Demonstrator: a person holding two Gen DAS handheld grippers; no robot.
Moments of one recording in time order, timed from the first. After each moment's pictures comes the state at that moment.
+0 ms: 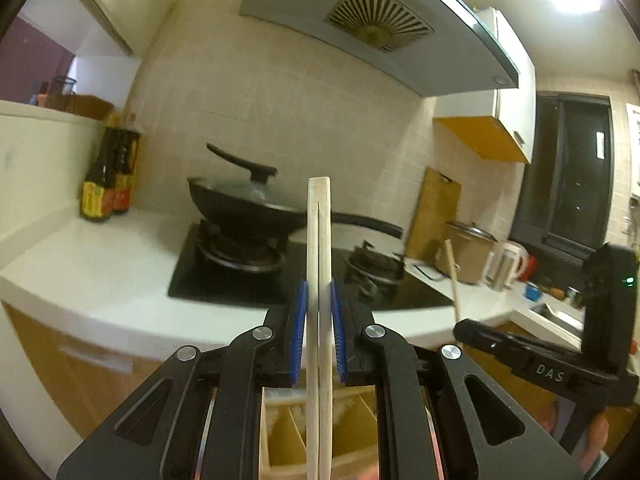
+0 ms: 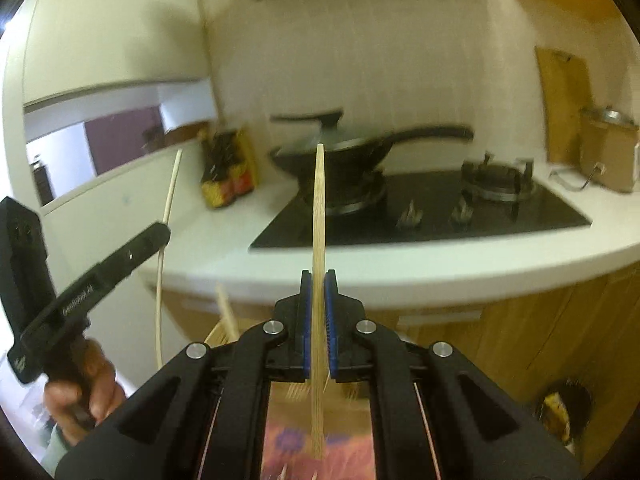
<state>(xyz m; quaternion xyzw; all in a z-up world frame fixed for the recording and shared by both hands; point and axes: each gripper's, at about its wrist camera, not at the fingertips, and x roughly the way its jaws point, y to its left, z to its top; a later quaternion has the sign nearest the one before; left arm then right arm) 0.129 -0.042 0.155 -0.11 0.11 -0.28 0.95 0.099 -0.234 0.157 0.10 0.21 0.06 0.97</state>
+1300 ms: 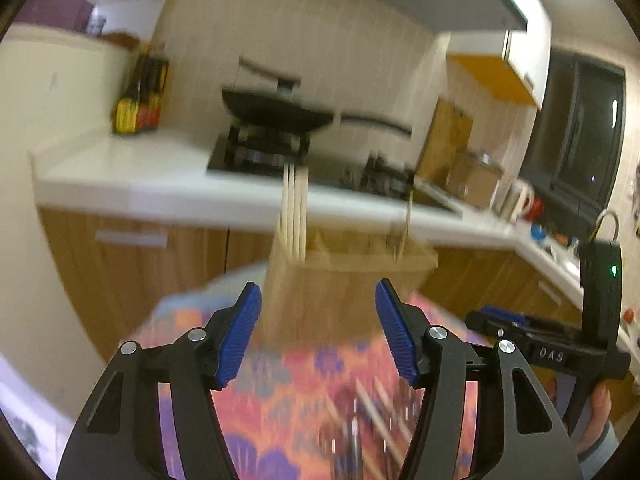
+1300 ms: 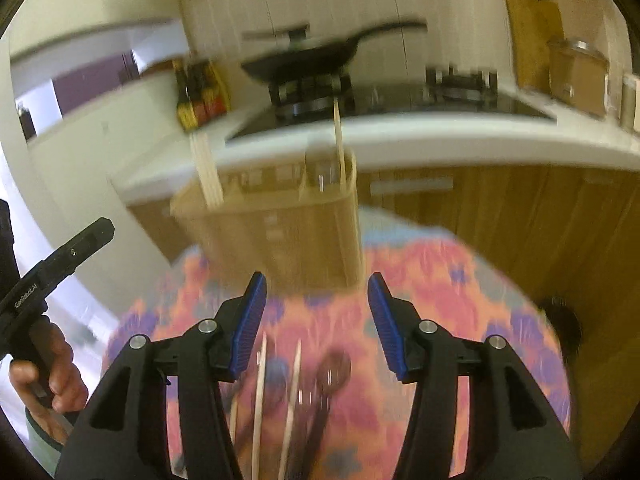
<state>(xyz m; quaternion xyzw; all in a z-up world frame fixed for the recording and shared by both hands) 0.040 0.009 0.067 -0.07 0.26 -0.27 0.92 0.001 -0.225 0.049 0.12 0.35 0.04 0.93</state>
